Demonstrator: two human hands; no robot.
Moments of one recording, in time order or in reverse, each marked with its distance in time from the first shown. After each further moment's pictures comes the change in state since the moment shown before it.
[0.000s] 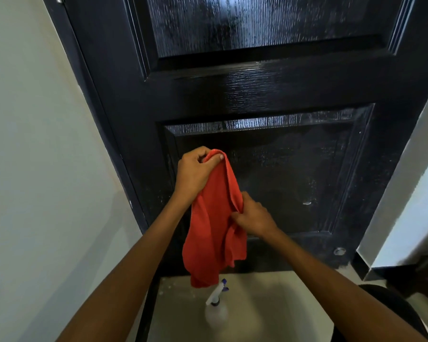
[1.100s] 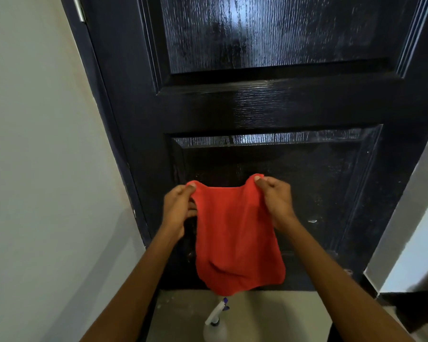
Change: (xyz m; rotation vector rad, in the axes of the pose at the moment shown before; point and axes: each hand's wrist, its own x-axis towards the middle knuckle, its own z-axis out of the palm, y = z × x) left_hand -0.033 -0.041 -0.022 -0.462 0.131 -0.525; right_hand 0.040 -0.011 -0.052 0.872 0.407 -0.021
